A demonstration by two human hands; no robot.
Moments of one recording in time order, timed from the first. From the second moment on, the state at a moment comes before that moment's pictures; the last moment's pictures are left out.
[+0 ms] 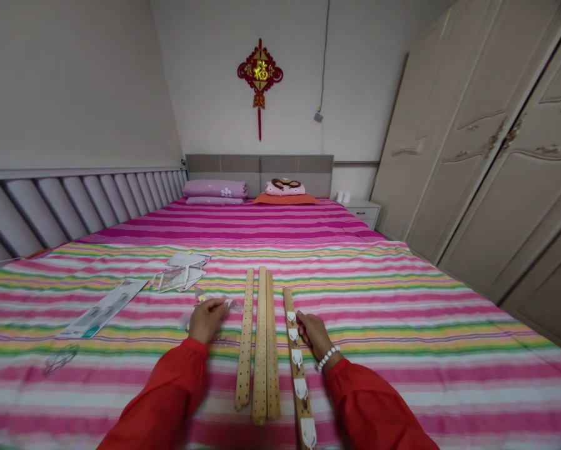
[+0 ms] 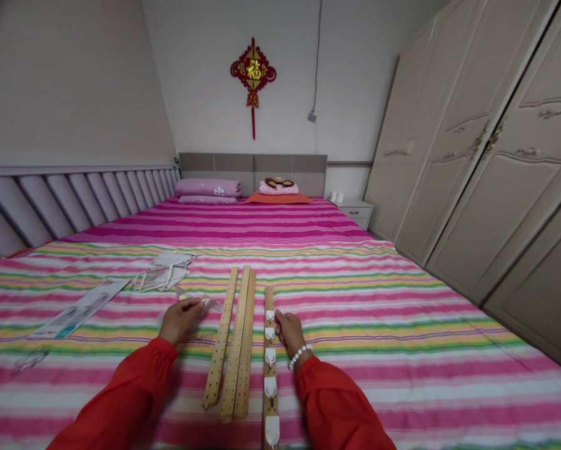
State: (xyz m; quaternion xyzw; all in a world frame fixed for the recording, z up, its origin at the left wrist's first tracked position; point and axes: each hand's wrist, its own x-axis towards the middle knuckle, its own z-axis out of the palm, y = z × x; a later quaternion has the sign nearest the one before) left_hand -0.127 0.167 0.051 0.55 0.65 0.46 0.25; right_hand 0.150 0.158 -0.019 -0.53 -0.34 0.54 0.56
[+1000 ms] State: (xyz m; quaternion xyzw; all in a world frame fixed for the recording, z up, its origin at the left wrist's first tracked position) left_hand 0.023 0.205 0.033 0.37 0.52 0.46 0.61; right_hand 0.149 0.193 0.019 -0.48 -0.35 0.54 0.59
